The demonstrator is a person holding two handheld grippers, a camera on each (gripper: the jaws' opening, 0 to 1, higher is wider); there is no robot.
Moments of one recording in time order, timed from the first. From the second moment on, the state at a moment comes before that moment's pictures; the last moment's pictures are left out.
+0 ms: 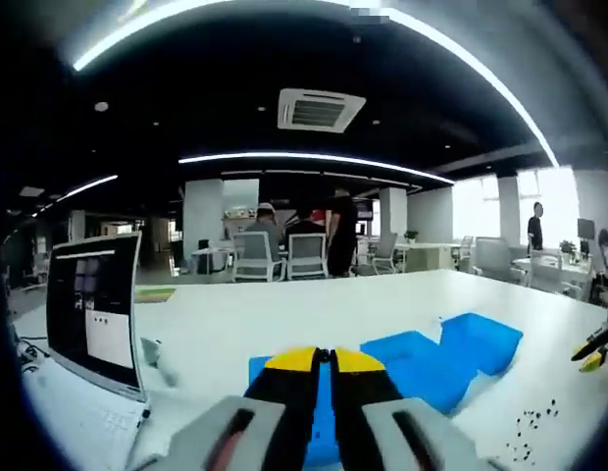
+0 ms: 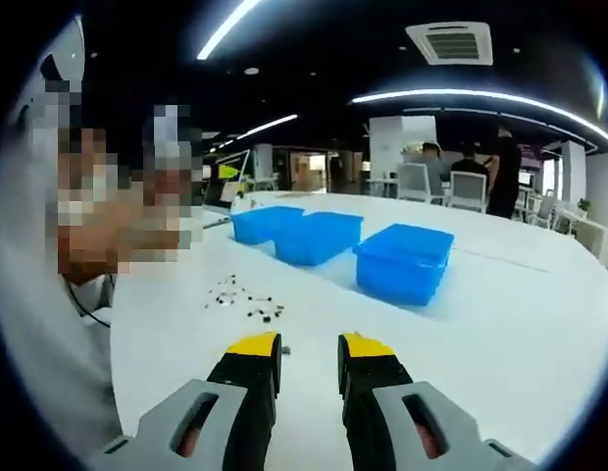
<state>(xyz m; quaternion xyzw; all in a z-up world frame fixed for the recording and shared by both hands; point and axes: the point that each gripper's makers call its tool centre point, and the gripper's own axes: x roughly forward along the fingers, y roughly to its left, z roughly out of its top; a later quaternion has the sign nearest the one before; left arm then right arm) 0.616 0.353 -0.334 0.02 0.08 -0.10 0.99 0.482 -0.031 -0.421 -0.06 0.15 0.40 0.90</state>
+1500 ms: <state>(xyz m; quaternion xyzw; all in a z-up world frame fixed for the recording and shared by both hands) 0.469 0.031 -0.446 0.25 0.25 -0.57 0.74 0.482 -0.075 -0.434 -0.03 0.15 0.35 0.93</state>
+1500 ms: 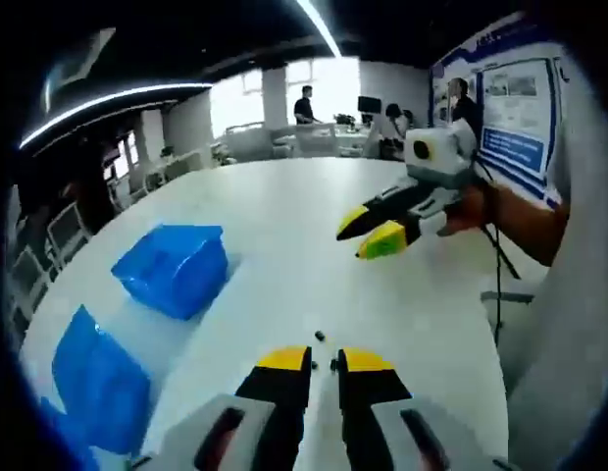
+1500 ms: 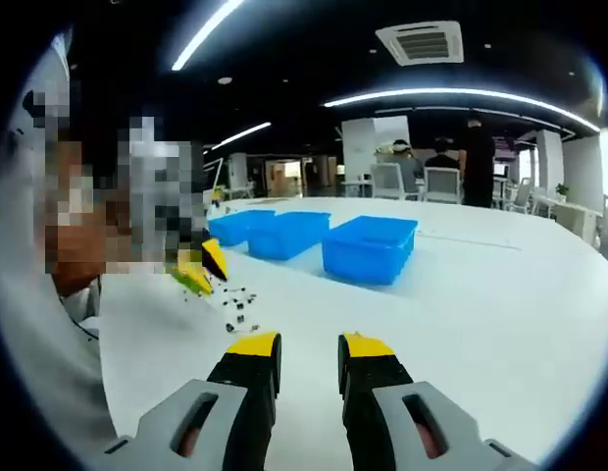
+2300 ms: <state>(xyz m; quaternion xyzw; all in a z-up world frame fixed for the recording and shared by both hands) 0.467 0.032 -0.475 0.25 0.33 -0.59 0.69 0.486 -0.105 -0.444 -0.01 0.15 0.32 0.93</state>
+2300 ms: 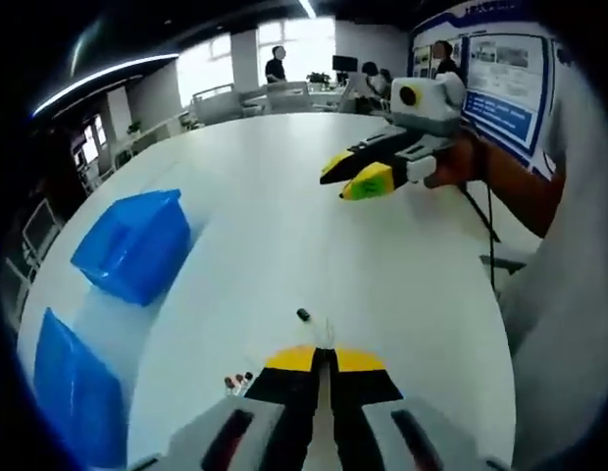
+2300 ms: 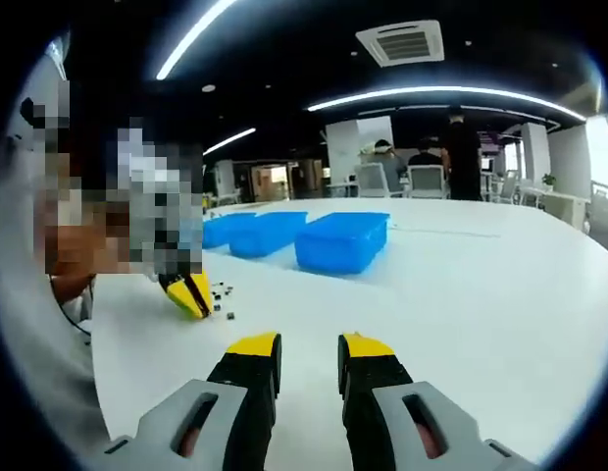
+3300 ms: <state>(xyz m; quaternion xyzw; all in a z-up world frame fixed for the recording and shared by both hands) 0.575 0.175 -0.372 -0.05 0.09 -0.42 0.90 0.490 -0.065 -0.431 -0.04 0.15 0.35 0.92</state>
